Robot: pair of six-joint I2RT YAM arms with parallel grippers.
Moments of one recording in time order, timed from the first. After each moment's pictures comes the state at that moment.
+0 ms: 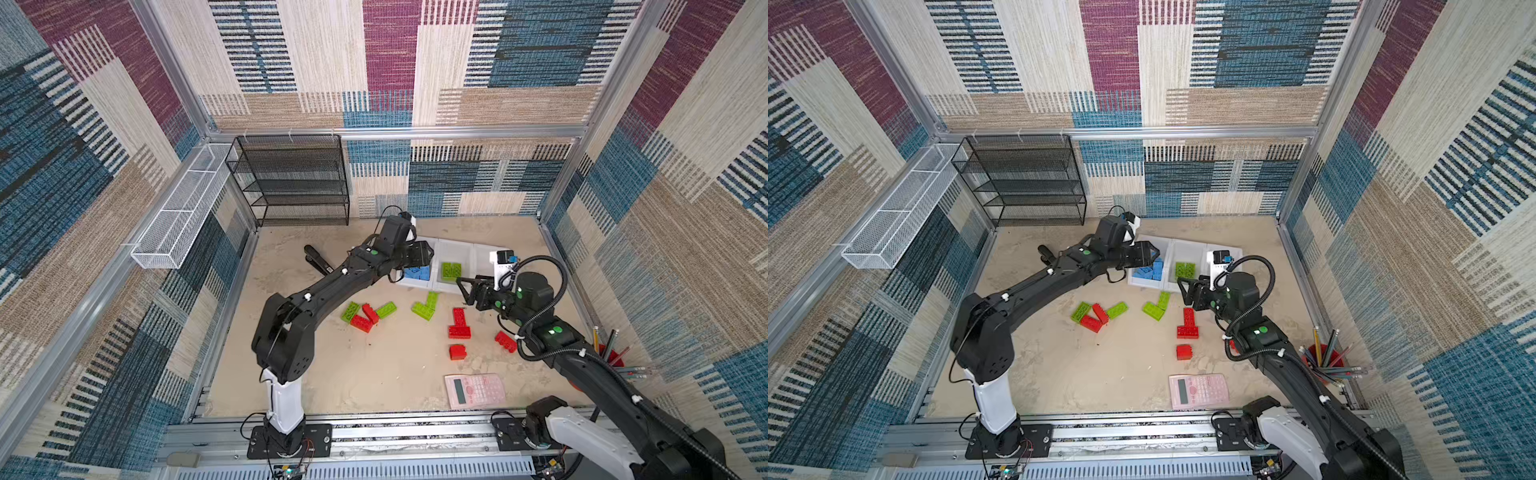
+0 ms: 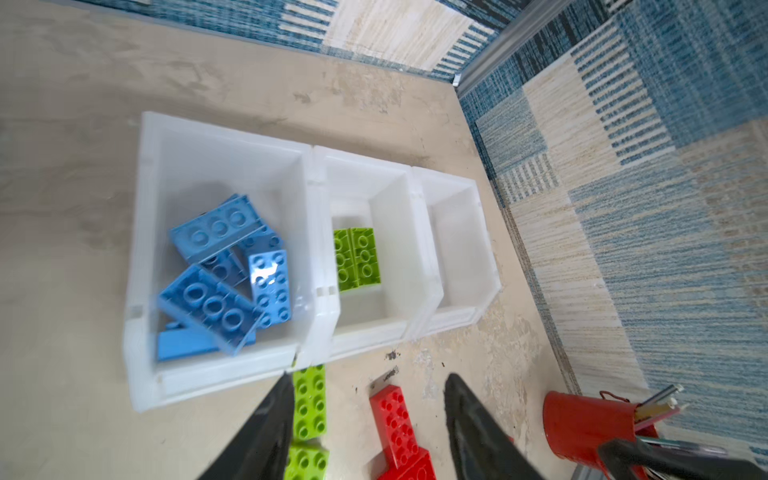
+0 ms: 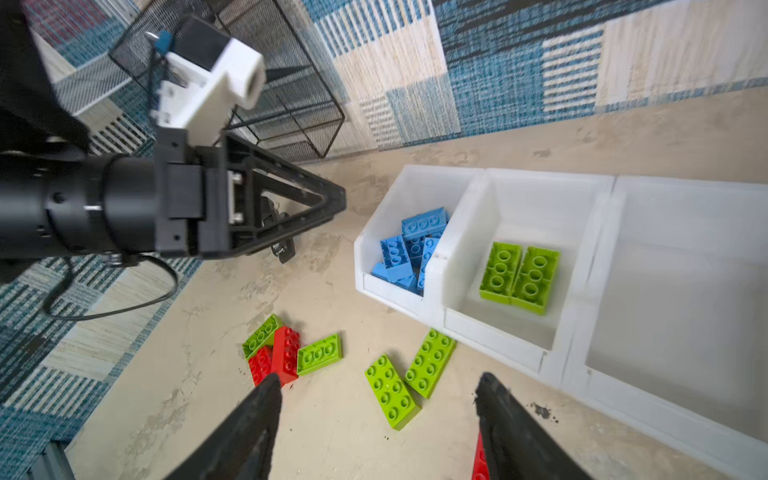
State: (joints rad) left arm -0.64 1.82 1.52 -0.32 0.15 -0.60; right arm 0.37 0.99 0.65 -0.03 -0.23 0.38
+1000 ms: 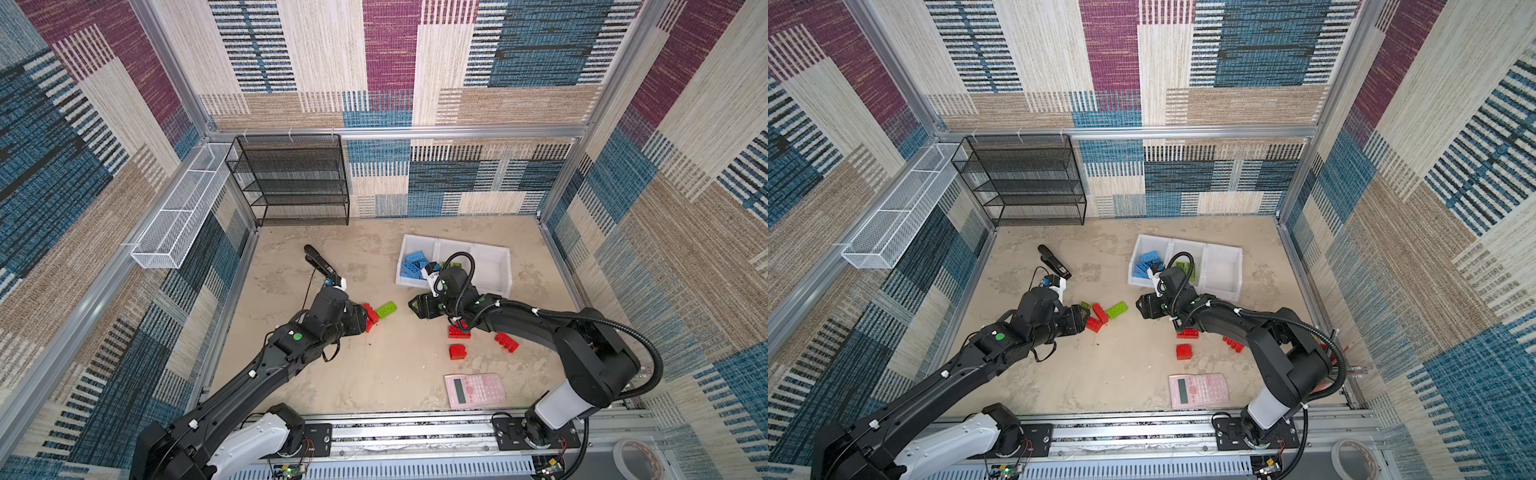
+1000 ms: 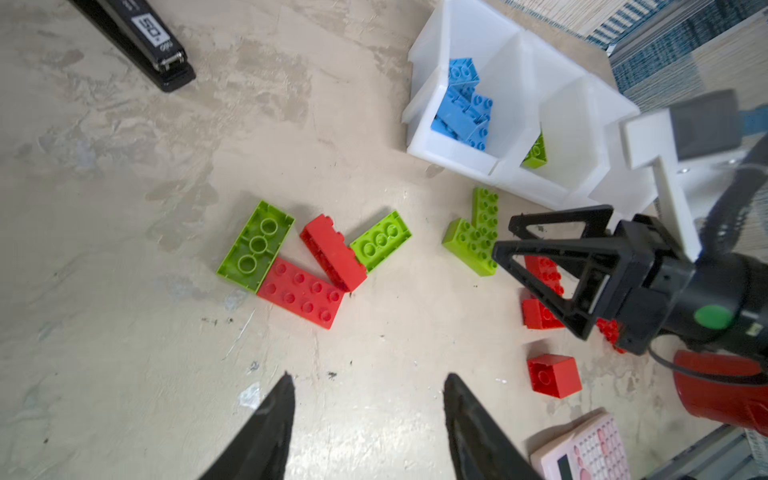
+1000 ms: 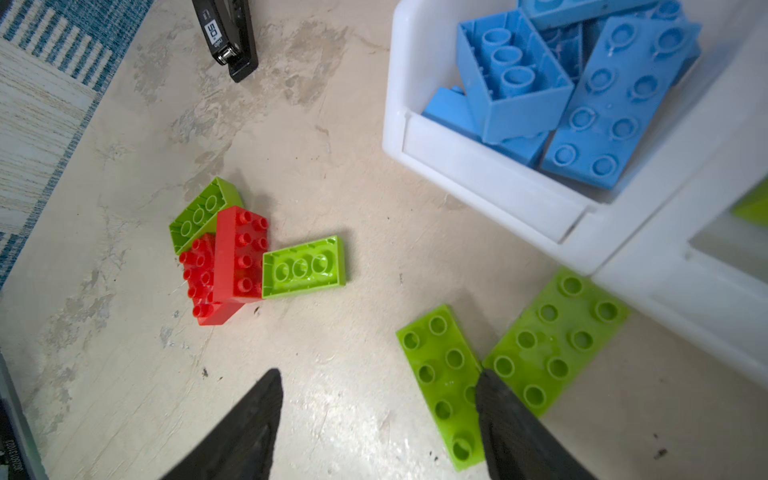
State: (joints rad) left arm -0.60 0.99 0.72 -0.49 -0.08 -0.65; right arm 0.60 1.63 0.88 -0.01 -0.20 0.33
